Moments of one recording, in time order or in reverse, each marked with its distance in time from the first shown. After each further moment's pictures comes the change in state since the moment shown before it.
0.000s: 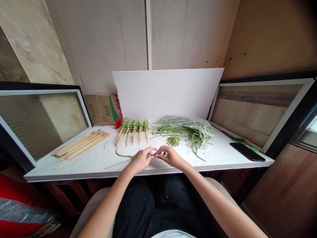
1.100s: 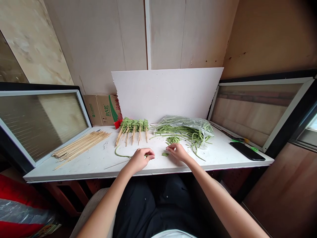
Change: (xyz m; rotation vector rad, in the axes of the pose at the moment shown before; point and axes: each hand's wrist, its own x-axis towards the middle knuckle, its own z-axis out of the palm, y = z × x) left_hand 0.000 0.005 -0.006 -0.021 0.081 0.029; right_hand -0.009 0.082 -0.028 -0.220 0.159 0.247
